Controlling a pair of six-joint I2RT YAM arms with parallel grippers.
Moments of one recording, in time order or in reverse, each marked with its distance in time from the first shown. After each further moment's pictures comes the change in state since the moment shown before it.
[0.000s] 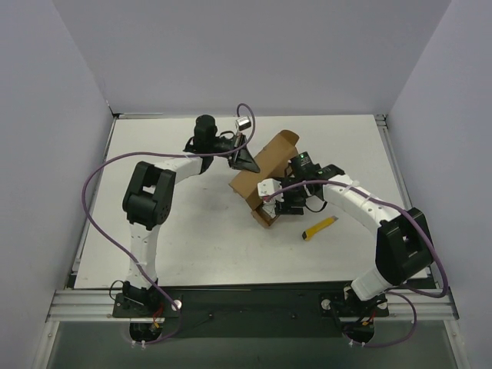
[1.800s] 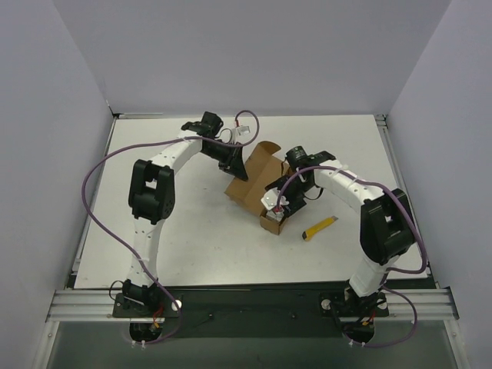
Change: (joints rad) left arm 0.030 0.107 0.432 -1.458 -0.490 1.268; right arm -0.043 0.184 0.180 -0.227 -0.104 -0.610
